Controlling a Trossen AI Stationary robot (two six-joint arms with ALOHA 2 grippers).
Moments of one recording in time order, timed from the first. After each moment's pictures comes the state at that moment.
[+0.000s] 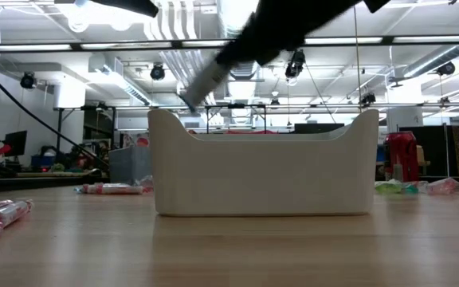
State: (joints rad) left arm -0.69 1.48 1.02 -0.35 -1.00 -0.19; right arm 0.23 1.68 1.09 0.03 0.09 -0.12
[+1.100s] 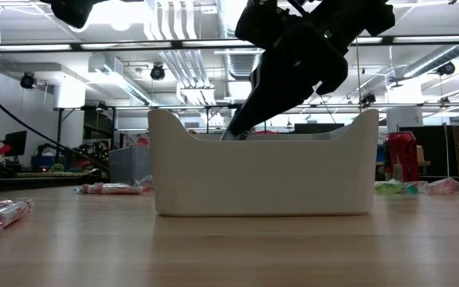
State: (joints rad) left arm -0.66 1.08 0.52 0.45 -0.86 0.04; right arm 0.23 1.79 1.09 -0.06 0.19 -0.01
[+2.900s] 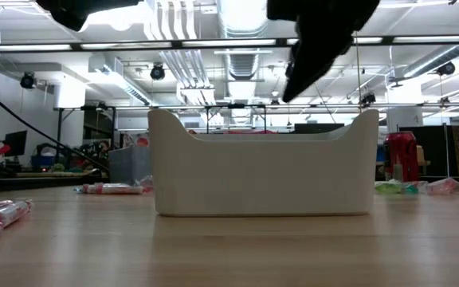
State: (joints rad) left arm -0.66 1.12 0.53 0.45 -0.94 0.04; right arm 0.24 1.63 1.23 -0.63 0.22 0.29
